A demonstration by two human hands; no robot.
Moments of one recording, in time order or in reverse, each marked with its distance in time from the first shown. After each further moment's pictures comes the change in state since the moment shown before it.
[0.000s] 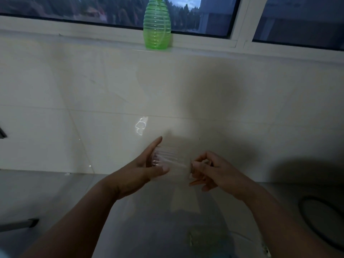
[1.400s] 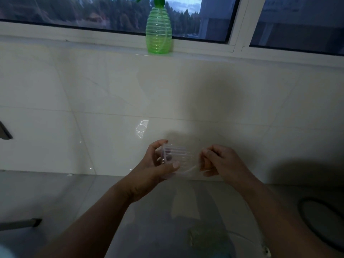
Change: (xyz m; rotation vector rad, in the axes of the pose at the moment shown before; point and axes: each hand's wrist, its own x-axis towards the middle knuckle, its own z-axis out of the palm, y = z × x) left_hand 0.001 -0.001 0.031 -0.151 0.100 0.104; right_hand -0.004 -0.018 -0.002 -0.051 0.258 -0.164
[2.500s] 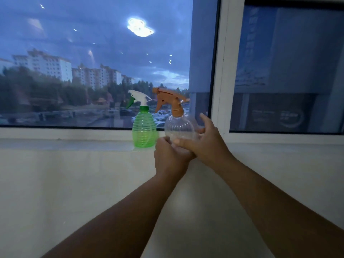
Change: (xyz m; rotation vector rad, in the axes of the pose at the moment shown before) left_hand 0.179 0.204 0.111 0.542 0.585 0.498; right_hand 0.145 -0.214 -0.057 -0.204 0.305 -0.454
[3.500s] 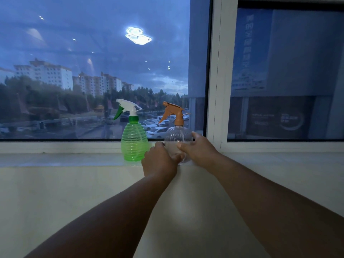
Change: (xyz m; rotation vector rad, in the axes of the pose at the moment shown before) left_hand 0.062 -0.015 0.019 0.695 0.045 0.075; right_hand 0.068 0.038 0.005 -0.010 -0.154 0.191
